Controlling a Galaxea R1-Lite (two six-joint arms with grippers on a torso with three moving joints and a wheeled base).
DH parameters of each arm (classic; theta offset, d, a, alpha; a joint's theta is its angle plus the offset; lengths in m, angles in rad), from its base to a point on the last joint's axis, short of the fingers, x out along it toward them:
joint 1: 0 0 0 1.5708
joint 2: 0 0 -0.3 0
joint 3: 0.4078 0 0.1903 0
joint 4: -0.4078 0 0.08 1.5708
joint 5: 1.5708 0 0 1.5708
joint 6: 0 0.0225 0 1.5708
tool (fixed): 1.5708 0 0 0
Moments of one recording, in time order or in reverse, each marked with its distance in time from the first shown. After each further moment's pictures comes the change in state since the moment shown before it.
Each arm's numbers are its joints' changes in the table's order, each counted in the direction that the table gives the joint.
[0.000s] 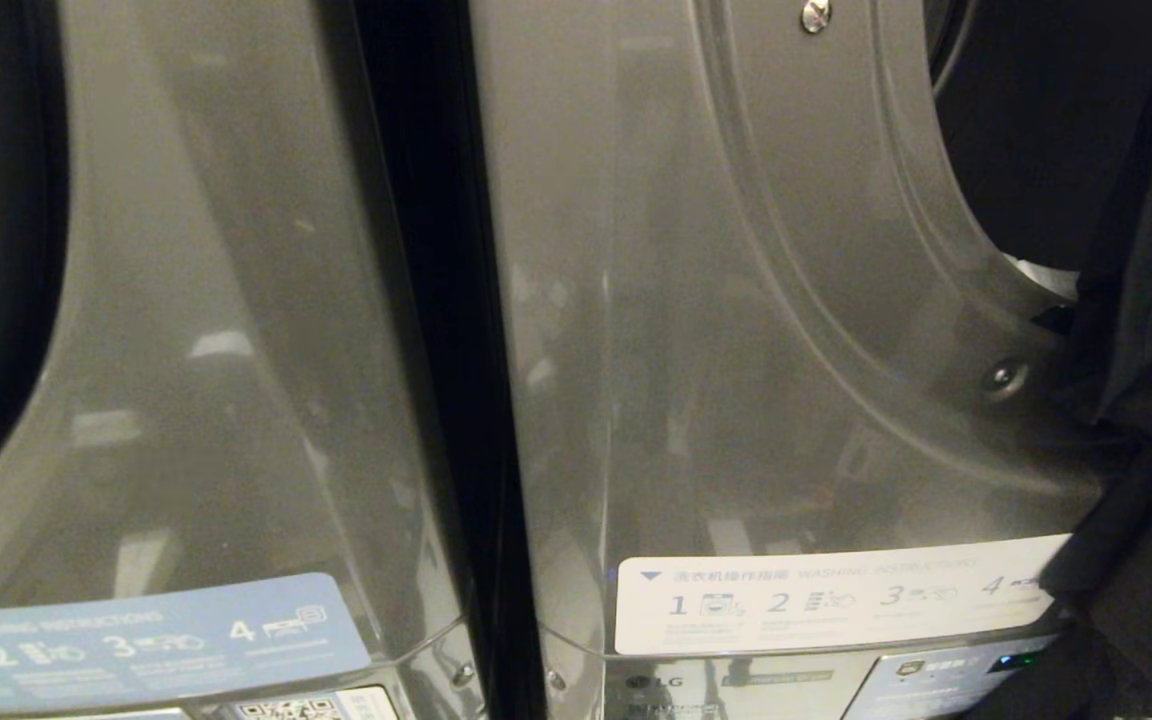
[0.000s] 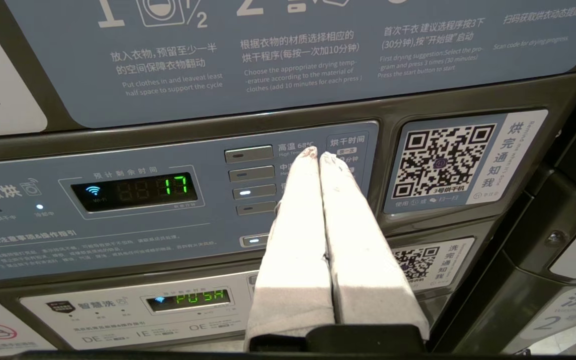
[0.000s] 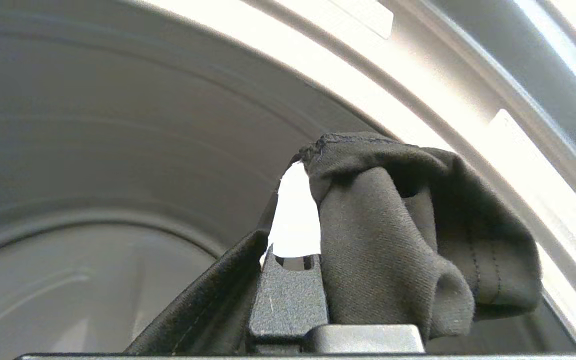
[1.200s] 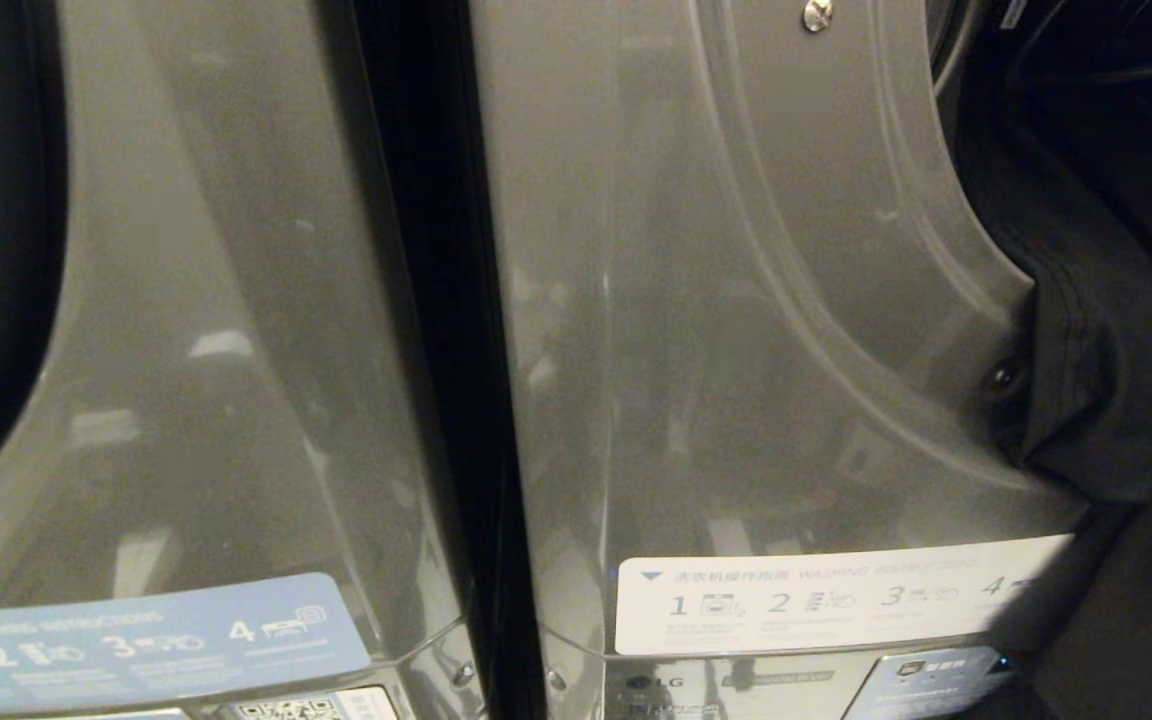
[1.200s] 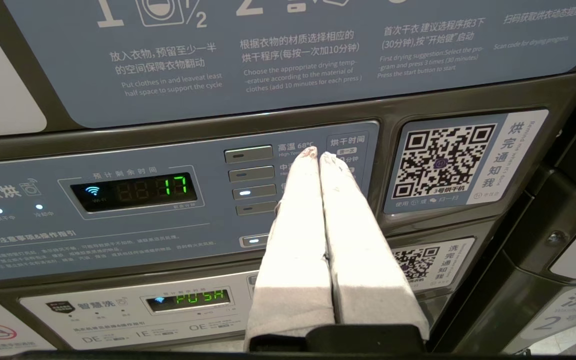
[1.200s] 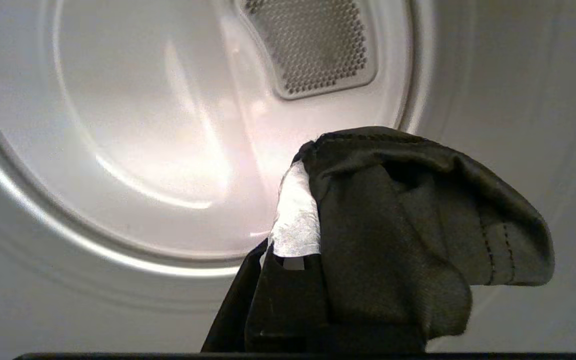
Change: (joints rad) left arm 0.000 0.000 0.000 0.000 0.000 0.000; right arm 0.016 -0.152 0.001 -0.677 0.247 0.429
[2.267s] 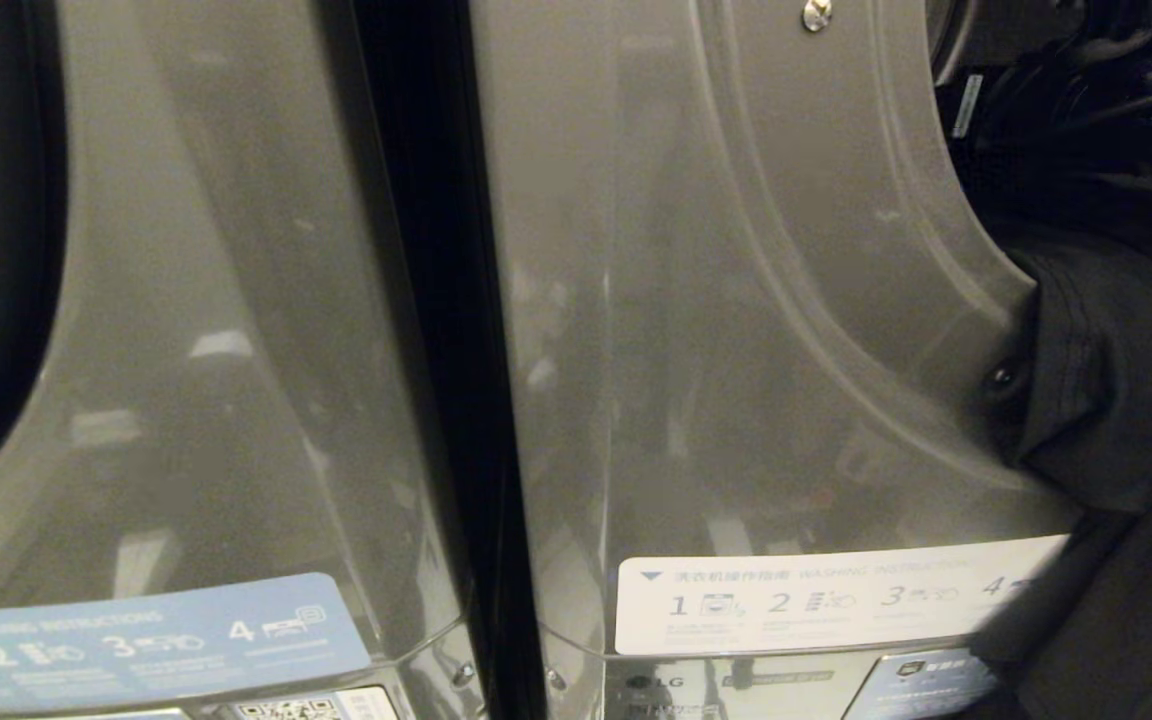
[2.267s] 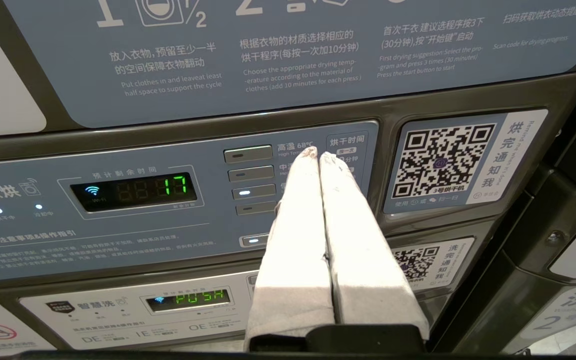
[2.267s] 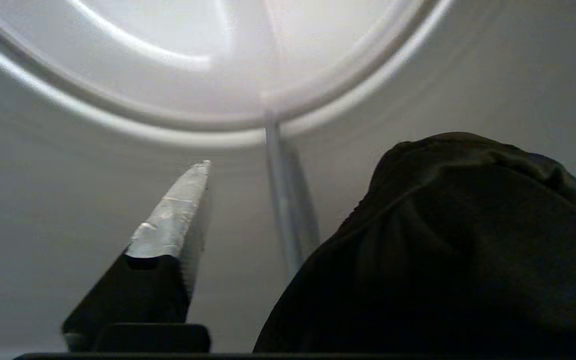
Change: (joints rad) left arm 0.000 0.000 0.000 0.000 0.000 0.000; right arm -0.007 -0.026 -0.005 -0.331 -0.025 0.078
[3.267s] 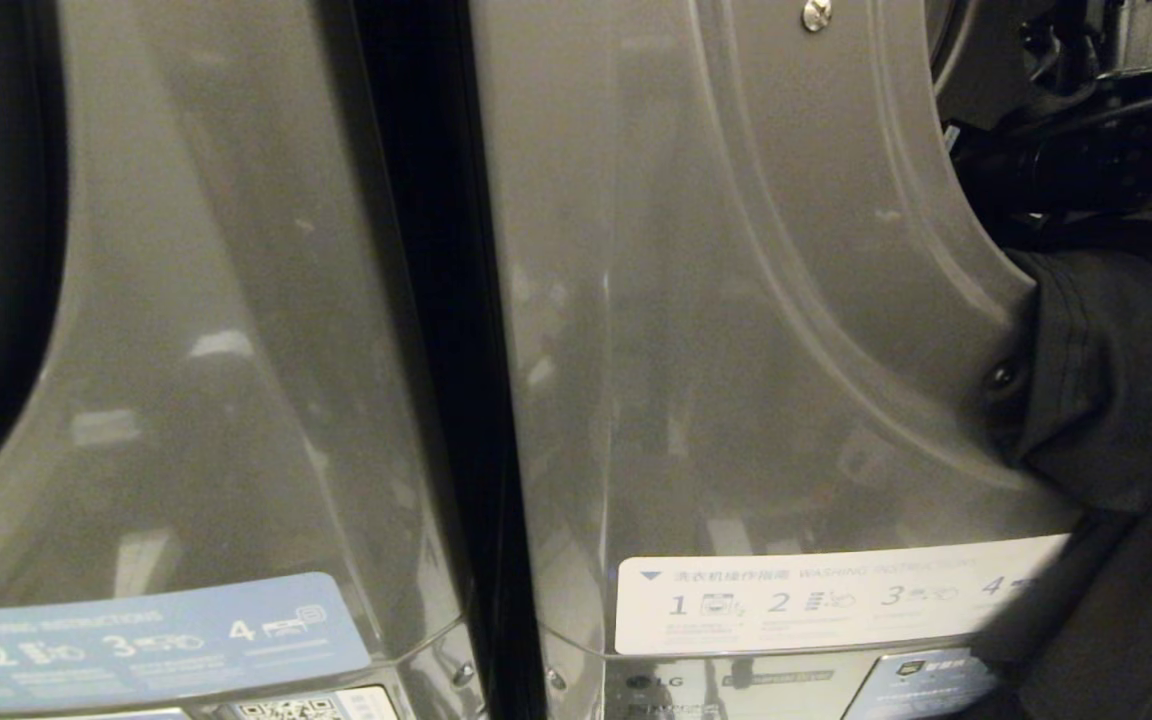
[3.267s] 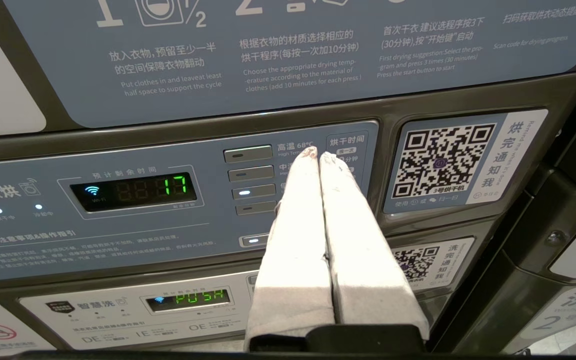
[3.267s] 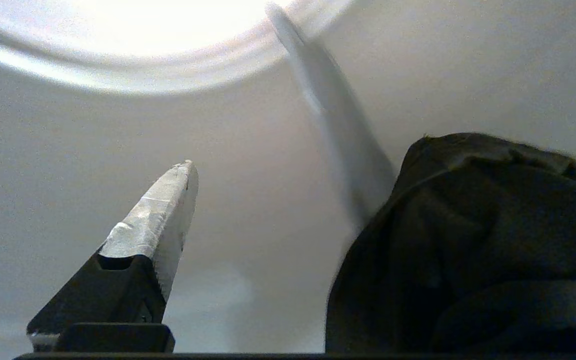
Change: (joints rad) left arm 0.000 0.000 0.000 0.000 0.000 0.000; right arm 0.014 -0.027 0.005 -0.188 -0.009 0.398
